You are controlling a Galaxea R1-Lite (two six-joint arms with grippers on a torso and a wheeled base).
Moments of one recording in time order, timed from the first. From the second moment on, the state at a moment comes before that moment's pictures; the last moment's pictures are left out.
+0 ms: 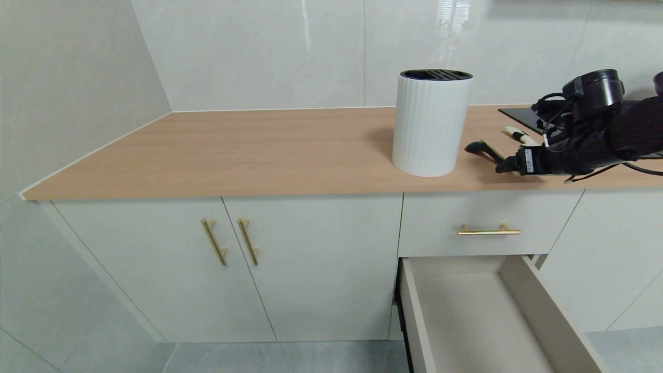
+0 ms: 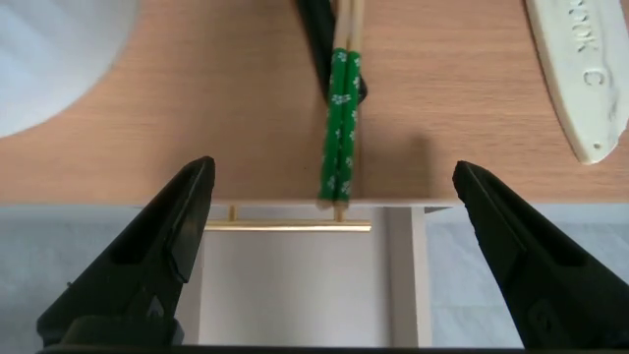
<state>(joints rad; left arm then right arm) 0.00 0.00 0.00 0.00 0.04 0.00 0.08 1.95 -1.68 0.32 -0.09 0.02</state>
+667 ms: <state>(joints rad) 0.00 0.00 0.00 0.00 0.04 0.00 0.08 1.99 -1.70 0.32 -0.10 0.03</state>
